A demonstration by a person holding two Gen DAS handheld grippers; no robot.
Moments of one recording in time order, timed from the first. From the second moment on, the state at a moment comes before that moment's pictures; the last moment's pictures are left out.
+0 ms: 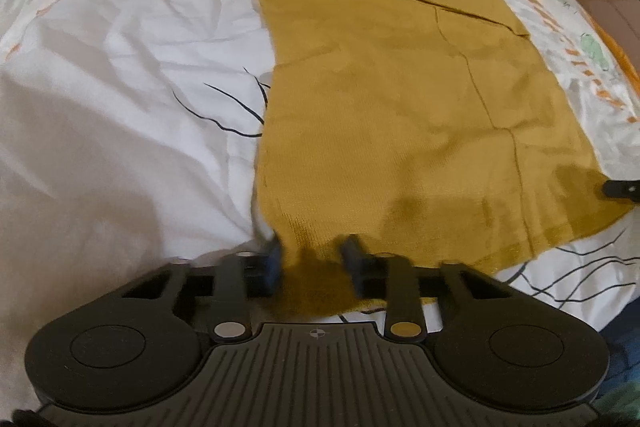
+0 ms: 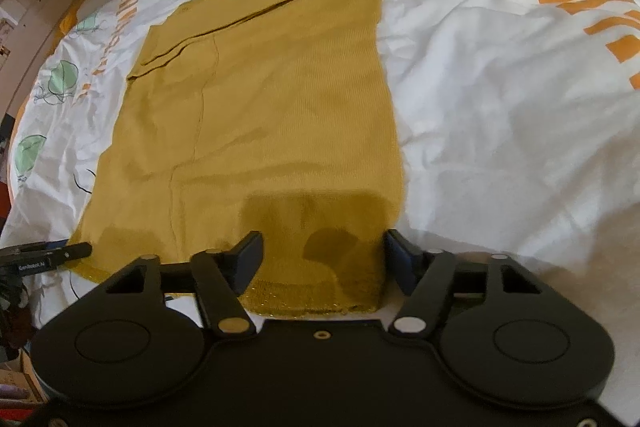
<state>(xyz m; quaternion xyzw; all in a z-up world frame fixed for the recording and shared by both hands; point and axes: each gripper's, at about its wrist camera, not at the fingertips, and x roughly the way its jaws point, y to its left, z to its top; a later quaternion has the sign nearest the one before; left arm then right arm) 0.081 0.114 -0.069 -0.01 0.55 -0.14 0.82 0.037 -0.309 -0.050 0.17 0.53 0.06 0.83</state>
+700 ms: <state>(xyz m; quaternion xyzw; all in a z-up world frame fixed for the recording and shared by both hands) 0.115 0.137 -0.001 -0.16 0.42 -0.15 0.88 0.053 -0.337 -0.015 0.29 0.42 0.12 0.86</state>
